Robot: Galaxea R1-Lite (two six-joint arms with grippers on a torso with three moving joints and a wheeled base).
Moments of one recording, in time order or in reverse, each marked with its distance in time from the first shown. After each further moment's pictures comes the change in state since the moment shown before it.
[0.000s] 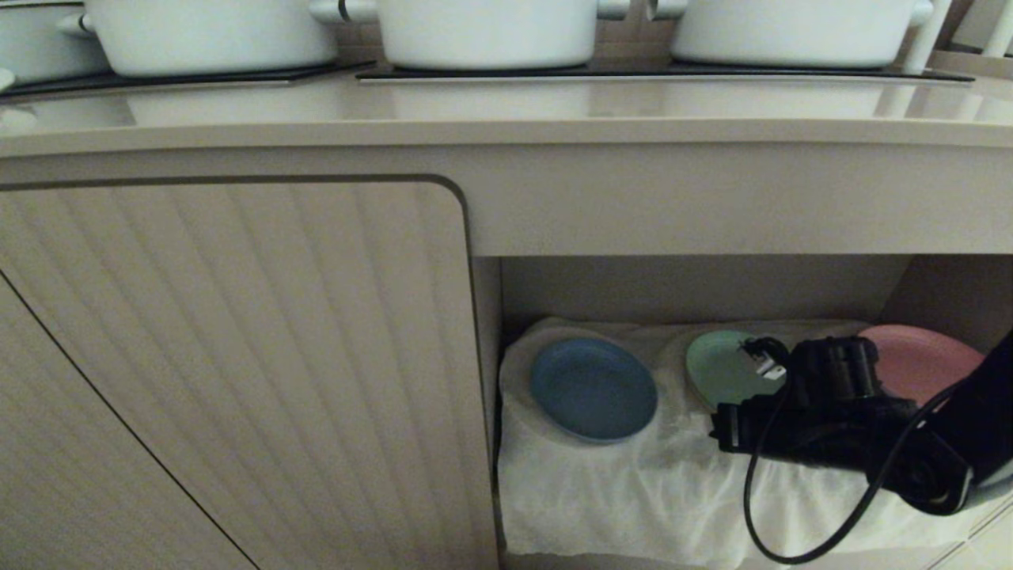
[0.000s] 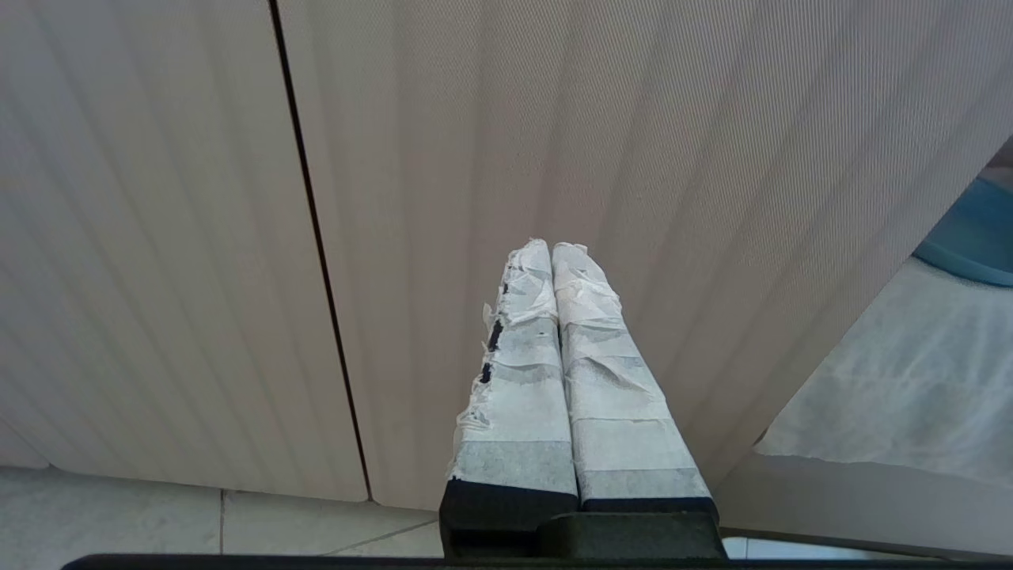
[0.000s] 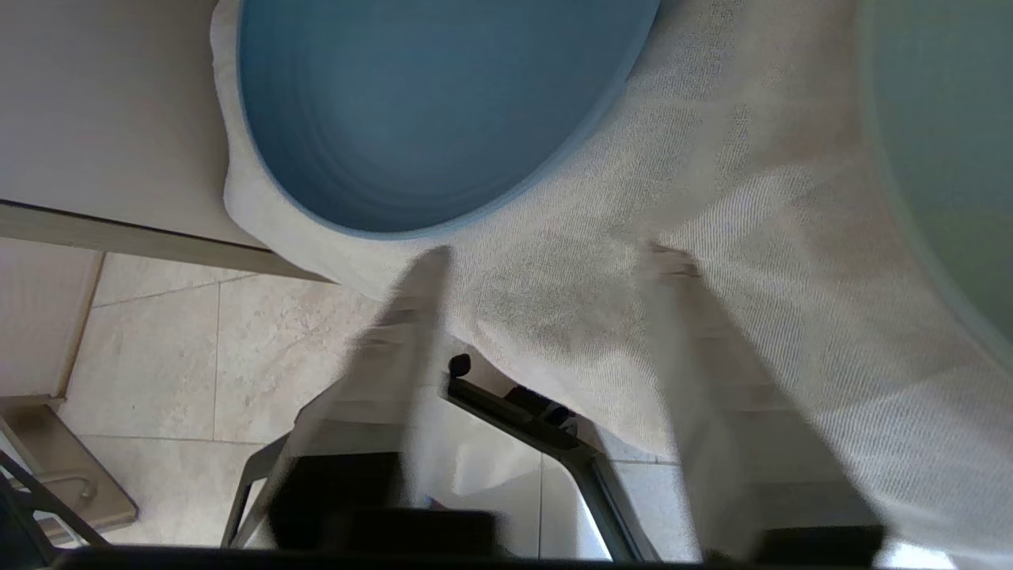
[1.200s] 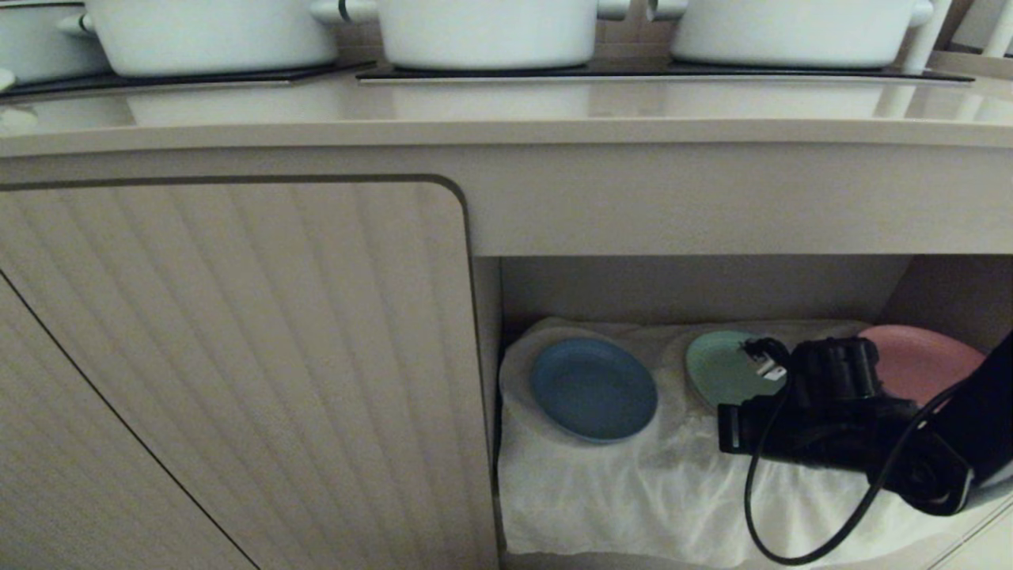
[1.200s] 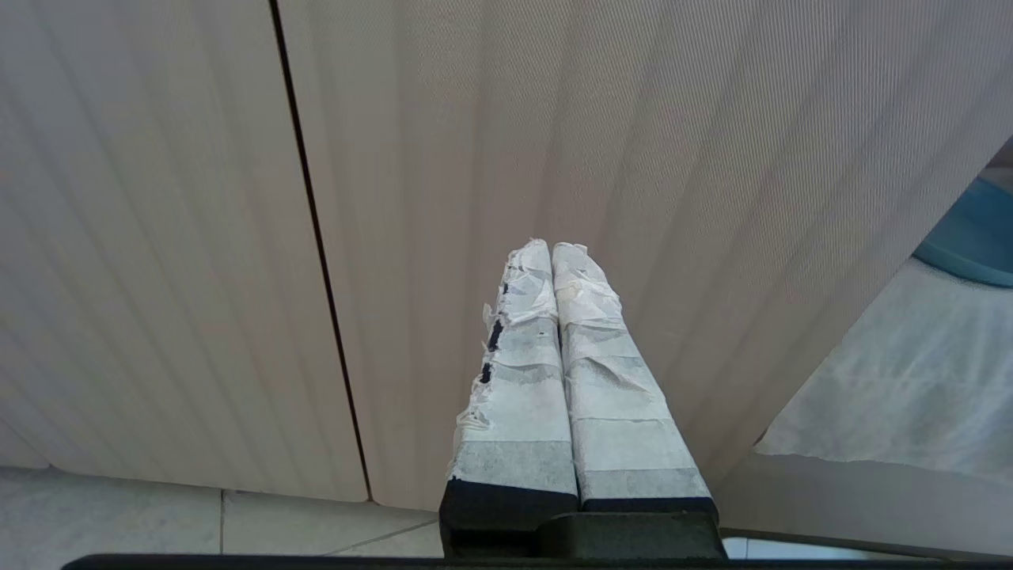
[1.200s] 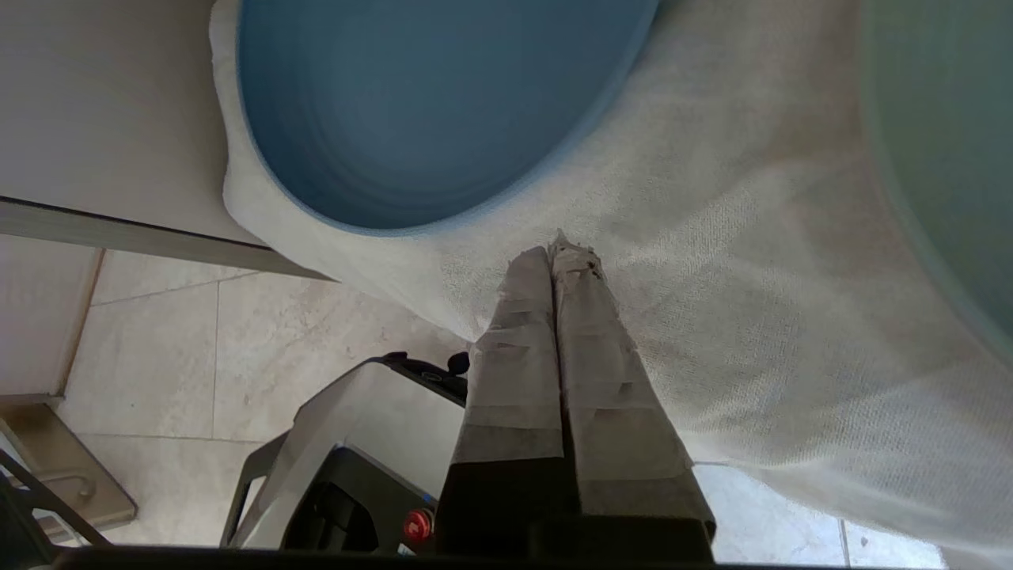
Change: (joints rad) left arm 0.000 0.000 0.000 0.000 0.000 0.000; right arm 0.000 -0.003 0.003 0.001 0.000 -0.003
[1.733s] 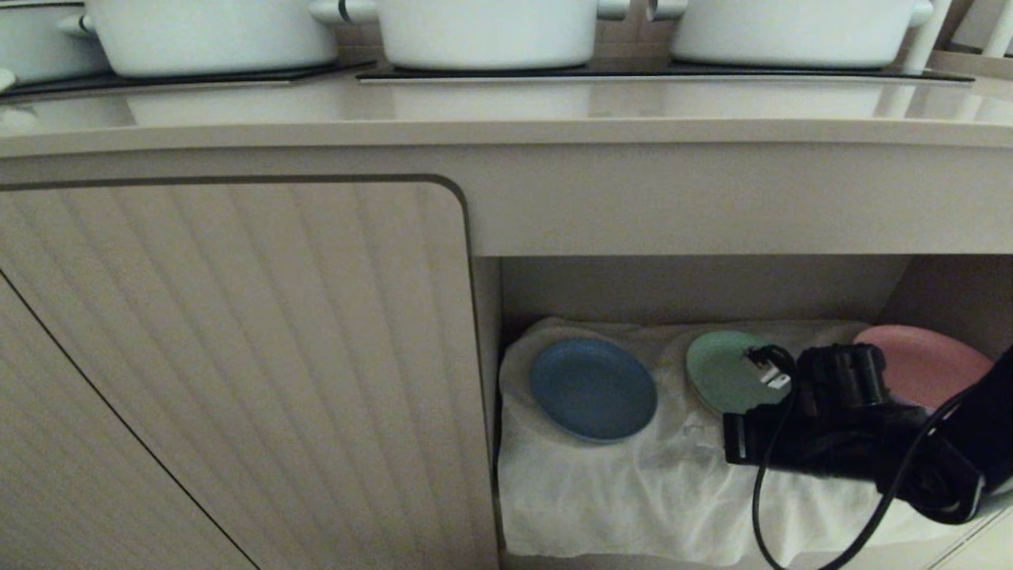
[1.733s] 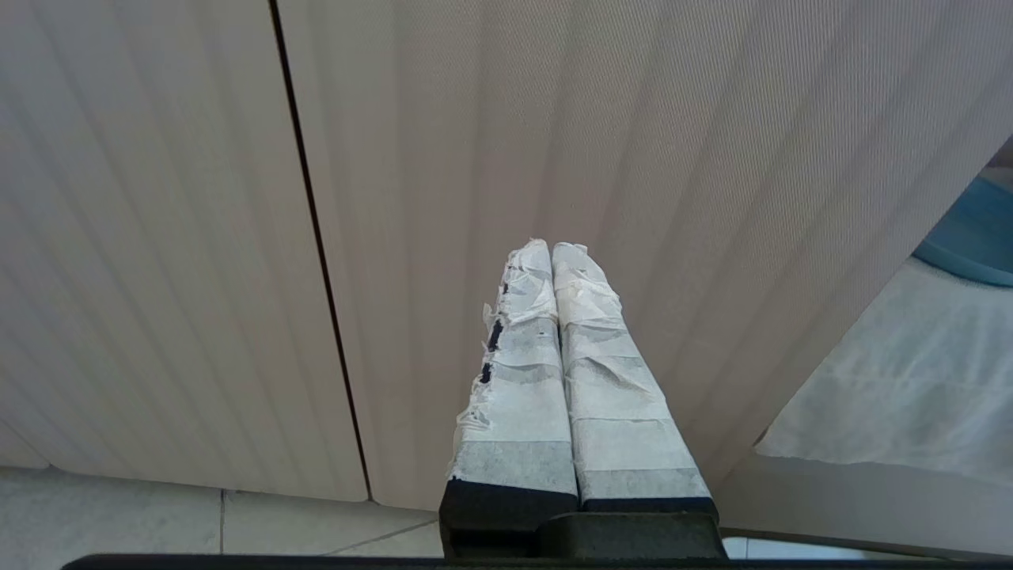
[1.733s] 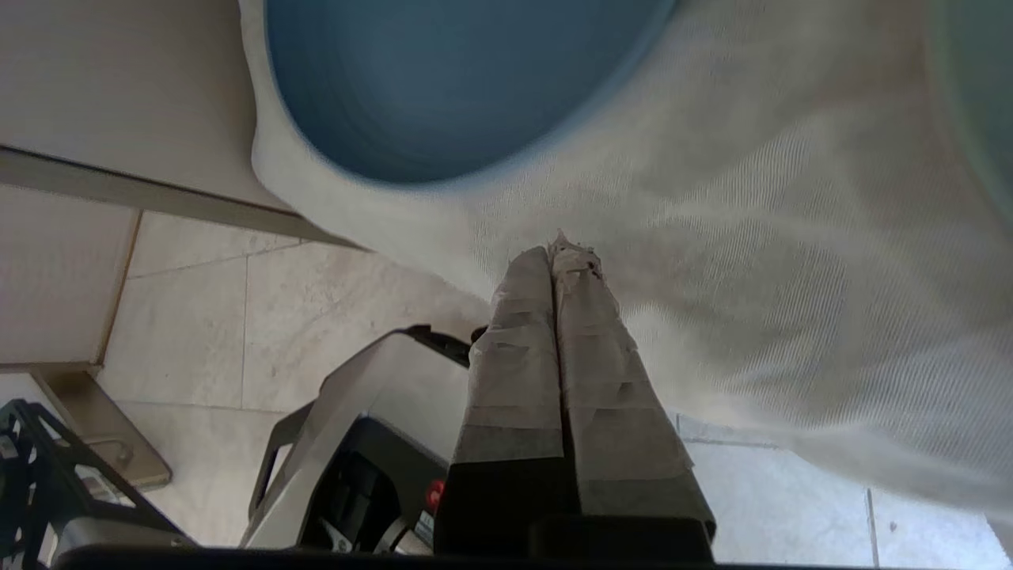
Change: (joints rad) left arm 0.000 0.000 0.000 0.000 0.000 0.000; right arm -0.006 -0.013 0.030 0.010 0.056 0.001
